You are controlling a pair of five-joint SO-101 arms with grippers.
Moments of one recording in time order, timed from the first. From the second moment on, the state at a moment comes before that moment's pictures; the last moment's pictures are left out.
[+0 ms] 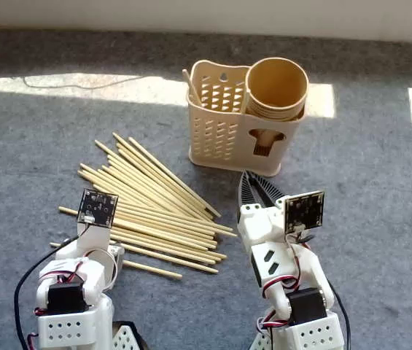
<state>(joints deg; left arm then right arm) -12.0 -104.1 96.0 75.8 -10.1 -18.9 -104.2 95.9 26.8 -1.1</state>
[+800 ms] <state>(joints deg) -12.0 -104.1 96.0 75.8 -10.1 -18.7 -103.9 96.0 29.0 -1.1</state>
